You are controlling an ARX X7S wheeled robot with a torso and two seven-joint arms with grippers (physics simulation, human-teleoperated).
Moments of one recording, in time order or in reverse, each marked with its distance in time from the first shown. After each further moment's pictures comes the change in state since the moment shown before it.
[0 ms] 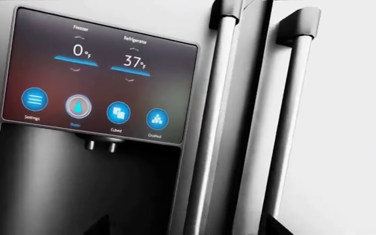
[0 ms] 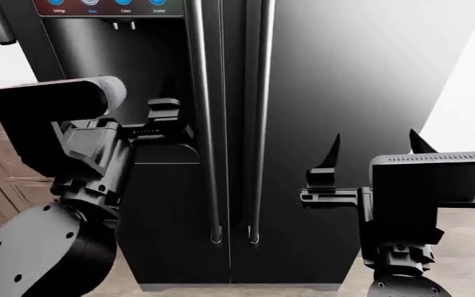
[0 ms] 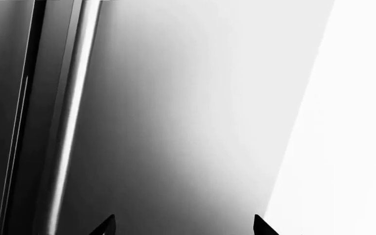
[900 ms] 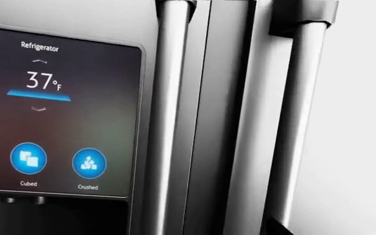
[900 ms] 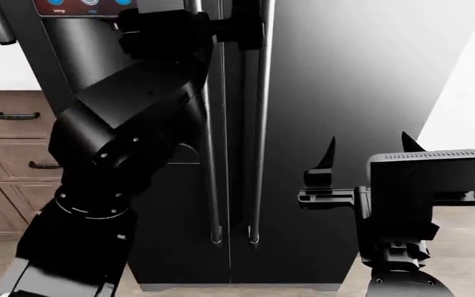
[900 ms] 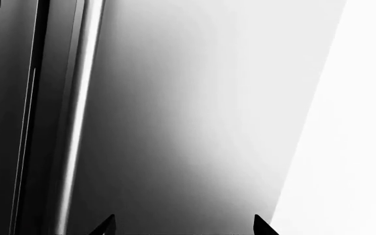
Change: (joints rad) left arm -0.564 0.163 0.367 -0.791 0.103 0.209 -0.092; right arm 0.007 0.018 0.048 0.010 0.124 0.017 0.038
